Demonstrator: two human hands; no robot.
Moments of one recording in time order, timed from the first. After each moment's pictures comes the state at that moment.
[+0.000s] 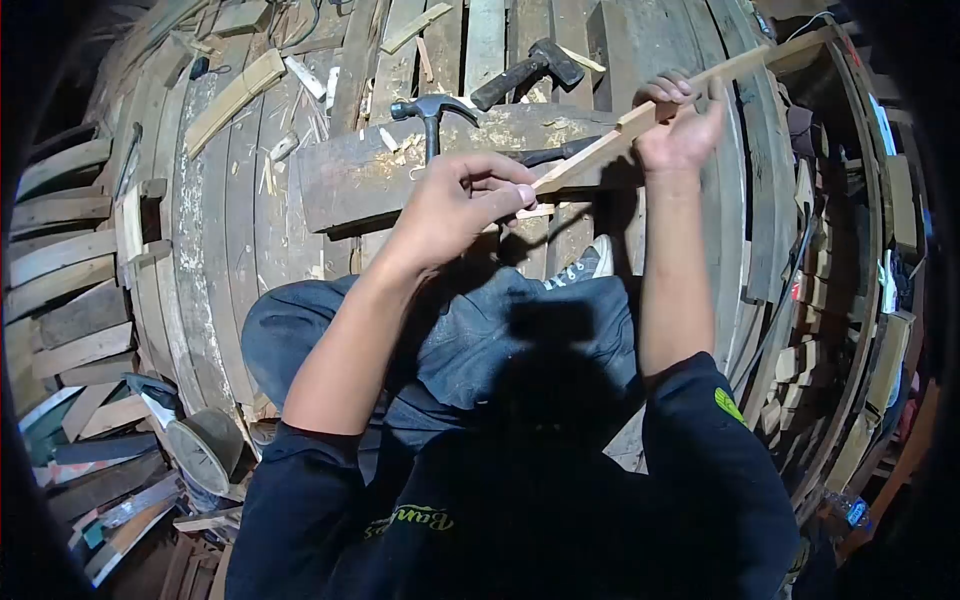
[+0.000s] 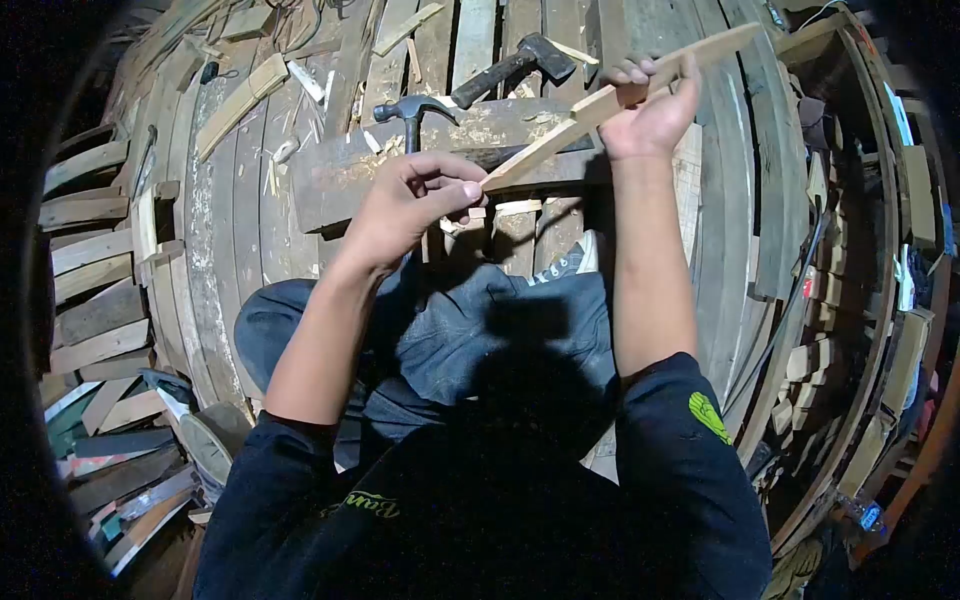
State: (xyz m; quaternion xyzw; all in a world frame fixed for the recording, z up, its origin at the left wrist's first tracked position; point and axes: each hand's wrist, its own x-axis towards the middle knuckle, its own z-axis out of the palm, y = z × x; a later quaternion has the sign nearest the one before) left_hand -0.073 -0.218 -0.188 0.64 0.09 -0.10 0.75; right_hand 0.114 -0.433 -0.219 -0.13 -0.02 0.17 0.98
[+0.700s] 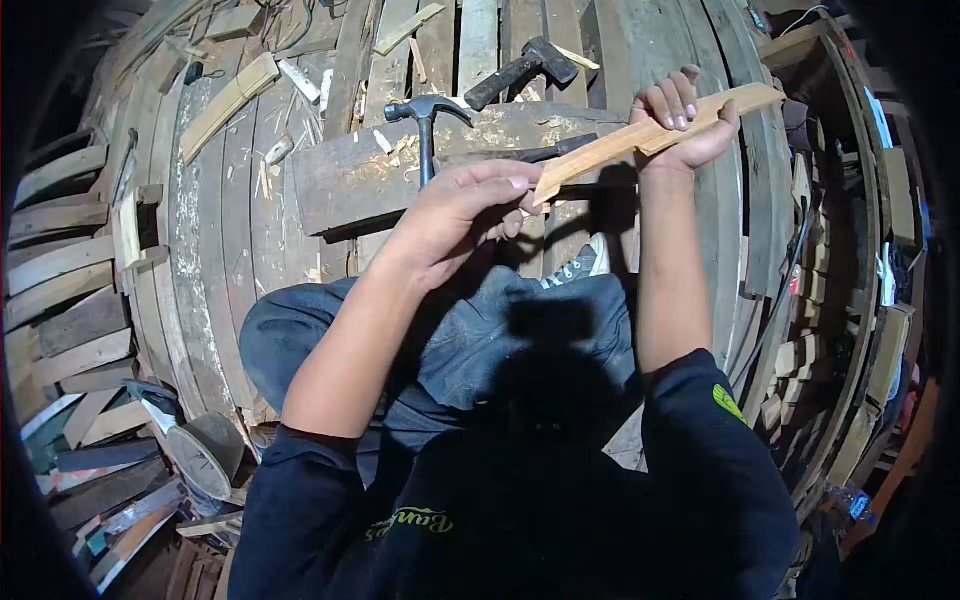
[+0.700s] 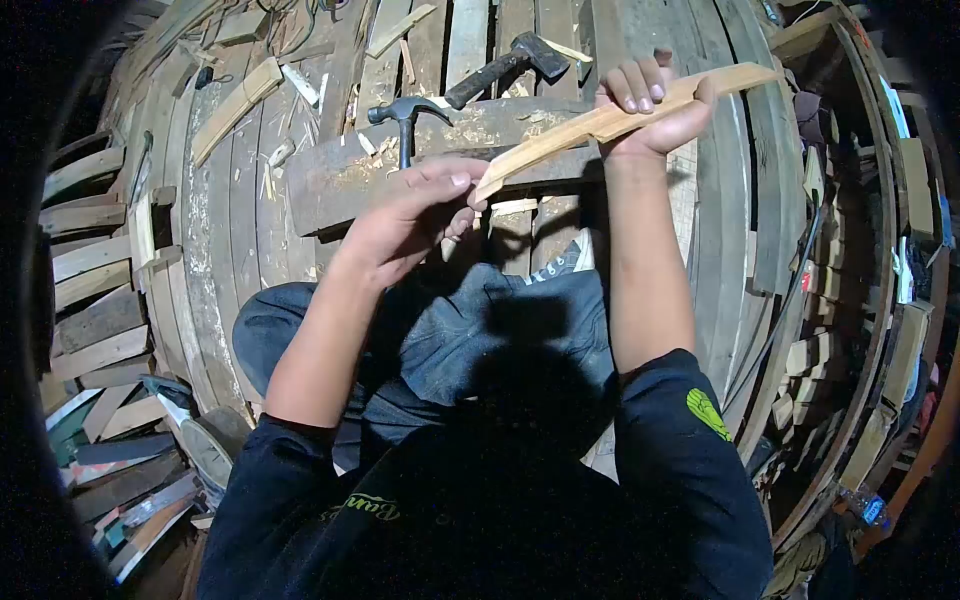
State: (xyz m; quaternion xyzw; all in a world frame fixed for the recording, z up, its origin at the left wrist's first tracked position) left_hand -0.072 -0.224 -0.192 0.38 0.14 -0.20 0.89; right_hand 0.107 -0.428 -0.210 -0.08 -0.10 0.15 0.98
